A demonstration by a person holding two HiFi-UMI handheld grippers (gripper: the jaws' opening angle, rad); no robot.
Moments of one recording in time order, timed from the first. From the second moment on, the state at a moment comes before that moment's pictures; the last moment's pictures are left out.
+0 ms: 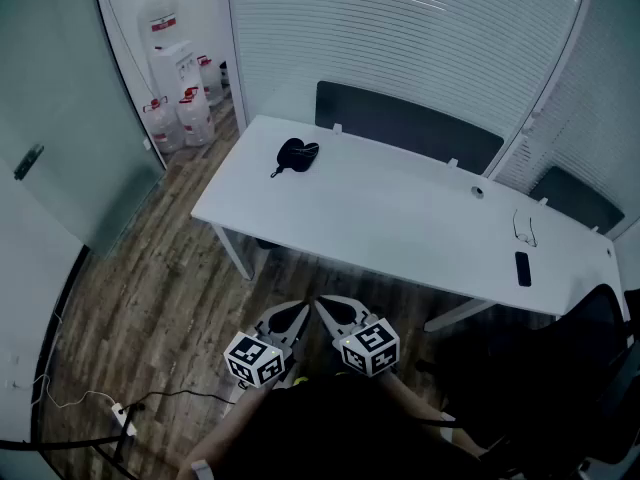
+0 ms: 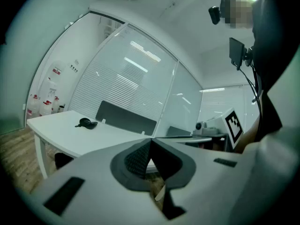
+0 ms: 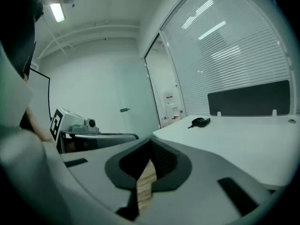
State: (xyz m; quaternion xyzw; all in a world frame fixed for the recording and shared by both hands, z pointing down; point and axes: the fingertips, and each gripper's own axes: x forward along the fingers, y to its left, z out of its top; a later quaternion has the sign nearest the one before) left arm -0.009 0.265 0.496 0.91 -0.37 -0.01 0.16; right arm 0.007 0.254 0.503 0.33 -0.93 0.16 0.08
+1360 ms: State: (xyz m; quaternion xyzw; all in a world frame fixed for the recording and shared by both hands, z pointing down) left arm -0.005 0.273 0.493 0.92 -0.36 -0.02 0.17; right arm 0.003 0.266 0.496 0.33 -0.93 0.13 0.09
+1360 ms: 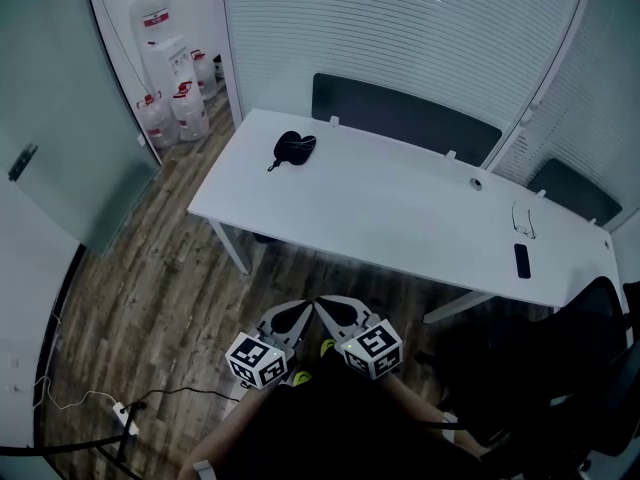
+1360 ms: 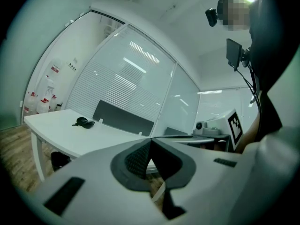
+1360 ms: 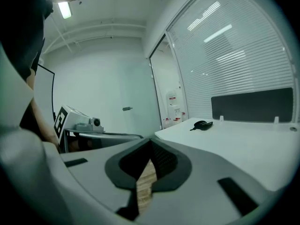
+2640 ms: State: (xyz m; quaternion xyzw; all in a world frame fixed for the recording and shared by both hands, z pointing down) left arm -0.006 0.156 0.523 0.88 -0.42 0.00 0.23; right arm 0.000 0.147 0.531 0.26 -0.94 0.17 0.12
